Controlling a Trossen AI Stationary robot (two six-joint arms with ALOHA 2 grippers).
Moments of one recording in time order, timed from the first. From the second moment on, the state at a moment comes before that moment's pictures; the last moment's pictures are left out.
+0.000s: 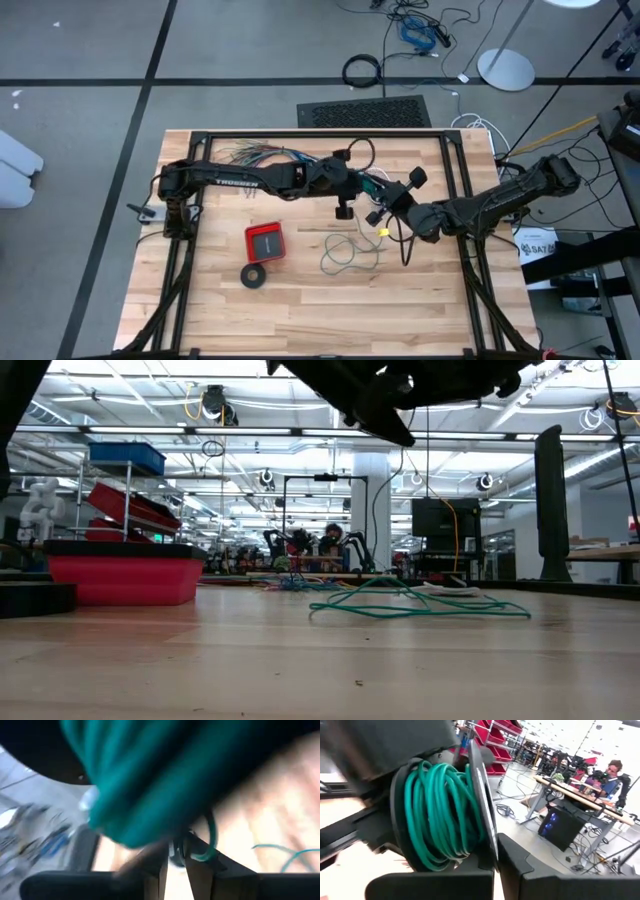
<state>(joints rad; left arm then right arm) 0.09 1.91 1.59 -0.21 -0.18 0.38 0.33 1.20 0.74 0.26 1.18 -0.07</state>
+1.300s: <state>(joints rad) 0.39 2.08 1.15 0.78 0.81 0.08 0.54 1.10 0.74 0.20 1.29 -0.06</state>
